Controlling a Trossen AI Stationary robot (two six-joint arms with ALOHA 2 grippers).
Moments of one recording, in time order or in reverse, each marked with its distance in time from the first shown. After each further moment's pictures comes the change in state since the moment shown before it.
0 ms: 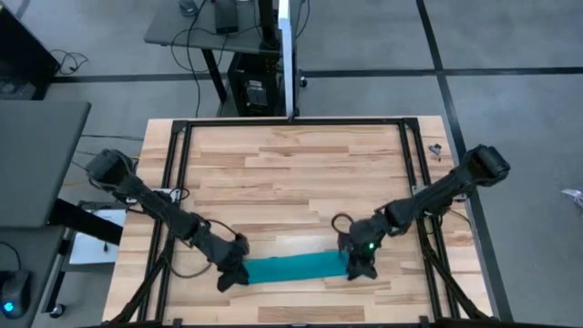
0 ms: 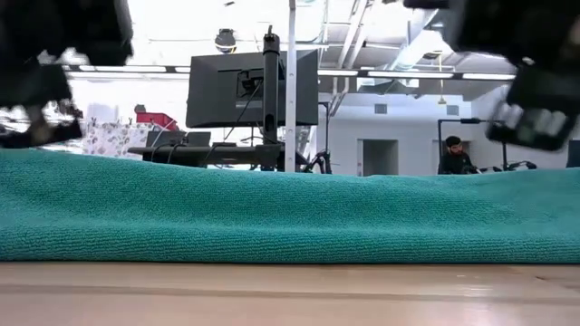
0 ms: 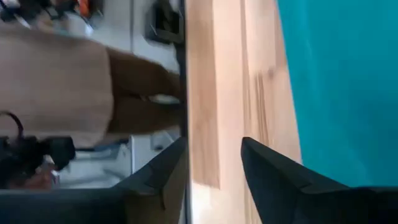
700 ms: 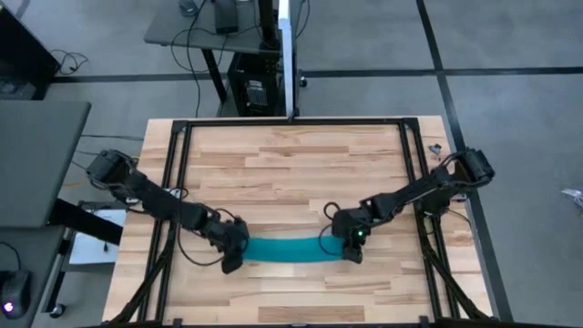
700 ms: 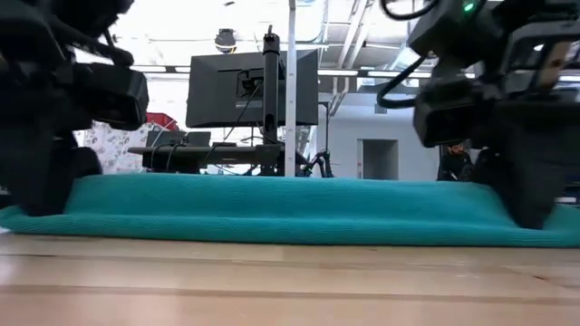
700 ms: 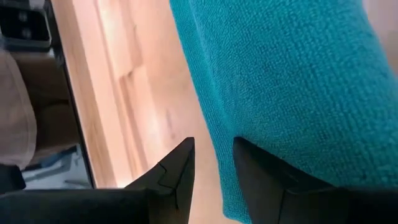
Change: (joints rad) left arm 0.208 -0.060 0.001 -0.505 0.014 0.260; right arm -0.219 0.111 0.000 -0.167 0.004 -0.162
